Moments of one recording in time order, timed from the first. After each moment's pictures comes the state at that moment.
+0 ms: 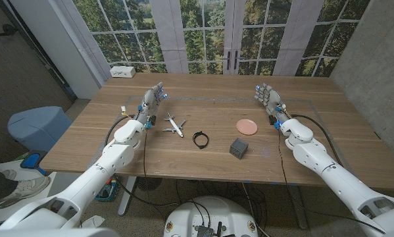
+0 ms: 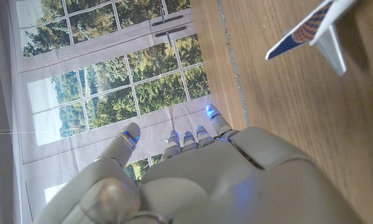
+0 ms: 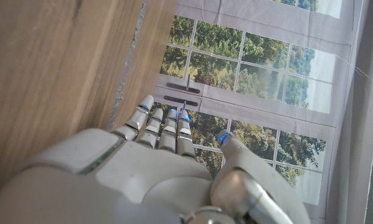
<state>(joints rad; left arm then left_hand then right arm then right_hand) 0.85 0.51 0.37 -1.33 -0.66 -0.29 -0.04 0.10 0.11 0.77 0.07 0.20 -0.01 0.01 0.17 0.17 -0.09 -0.02 0.18 0.17 -0.11 0.00 0.19 0.20 -0.17 -0.01 0.95 0.16 -0.86 -0.52 -0.36 -1.32 0.69 0.25 0.04 0.29 0.16 0.48 0.13 0.20 0.31 0.03 0.18 0.18 0.23 0.00 0.19 0.24 0.07 -0.04 0.30 0.34 0.02 -0.03 0.81 0.16</state>
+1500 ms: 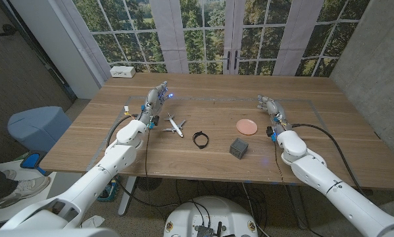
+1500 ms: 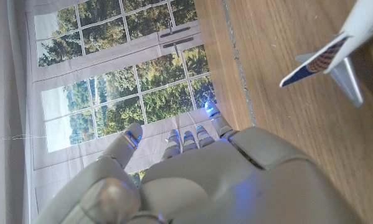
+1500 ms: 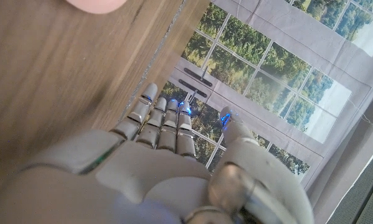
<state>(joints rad) 0.86 0.50 0.38 -1.34 -0.66 -0.31 -0.06 0.10 0.11 0.76 0.07 0.20 0.00 0.01 0.18 0.17 -0.09 -0.02 0.19 0.17 -0.10 -0.01 0.20 0.19 -0.17 0.00 0.95 0.16 -1.04 -0.58 -0.39 -1.61 0.36 0.14 -0.40 0.48 0.15 0.54 -0.15 0.21 0.42 0.05 0.21 0.18 0.35 0.03 0.24 0.22 0.21 -0.04 0.36 0.30 0.19 0.03 0.77 0.17</state>
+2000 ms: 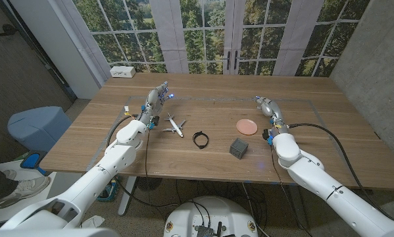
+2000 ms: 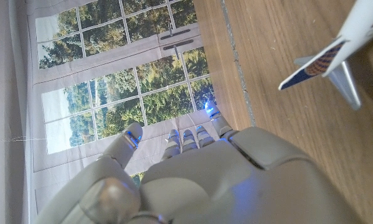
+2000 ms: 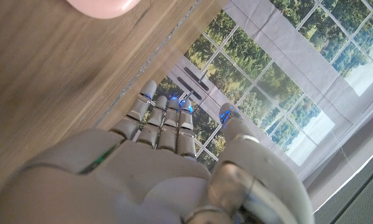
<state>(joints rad) 0.86 0.51 0.38 -1.34 -0.66 -0.30 -0.07 0.10 0.11 0.76 0.06 0.20 0.00 0.01 0.18 0.17 -0.08 -0.02 0.19 0.17 -0.10 -0.01 0.20 0.19 -0.17 0.00 0.94 0.16 -1.08 -0.60 -0.43 -1.75 0.18 -0.01 -0.53 0.50 0.15 0.54 -0.17 0.22 0.45 0.04 0.22 0.19 0.39 0.01 0.25 0.23 0.23 -0.04 0.37 0.32 0.21 0.05 0.77 0.17</state>
